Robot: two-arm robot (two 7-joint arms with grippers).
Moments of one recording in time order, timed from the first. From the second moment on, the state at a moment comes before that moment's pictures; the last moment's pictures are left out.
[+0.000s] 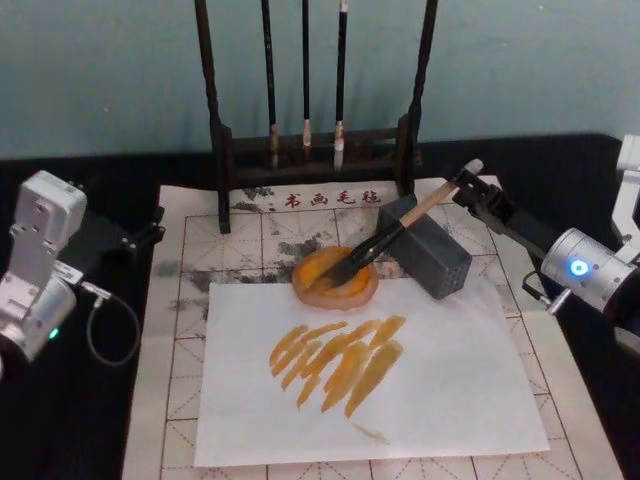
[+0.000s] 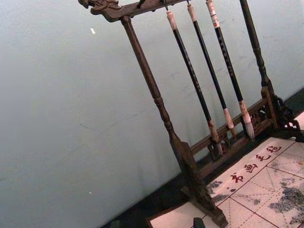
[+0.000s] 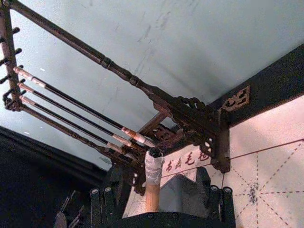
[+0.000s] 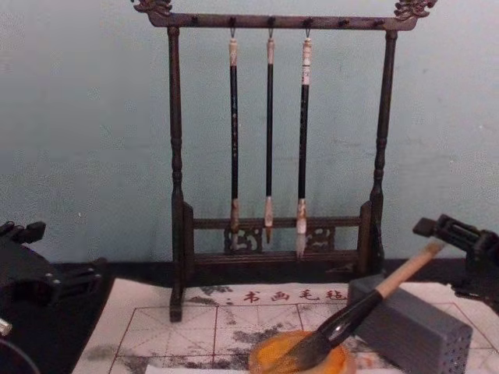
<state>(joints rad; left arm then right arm) -0.20 0.60 0.45 -1.41 -0.25 -0.12 0.03 0.46 0.39 -0.35 -0.94 1.29 0.37 0.56</state>
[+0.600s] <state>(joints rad) -0.20 0.60 0.45 -1.41 -0.25 -0.12 0.03 0.46 0.39 -0.35 -0.95 1.29 0.37 0.56</state>
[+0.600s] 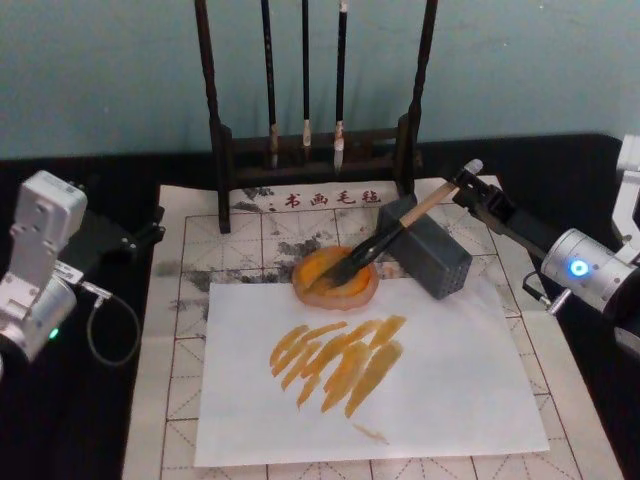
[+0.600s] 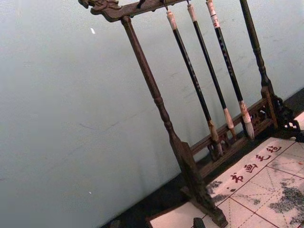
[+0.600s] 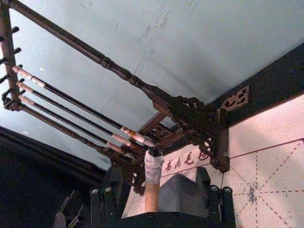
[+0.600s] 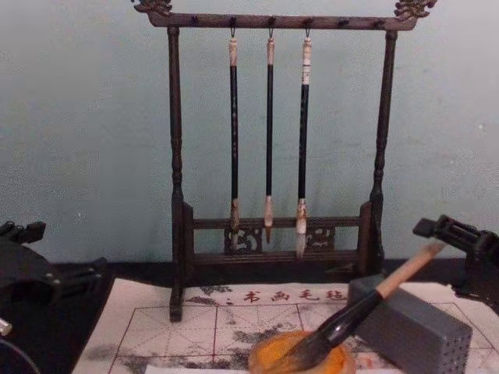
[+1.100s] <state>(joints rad) -0.20 0.60 0.45 -1.41 -0.25 -0.12 0.03 0.46 0.39 -0.35 -0.95 1.29 0.37 0.55</state>
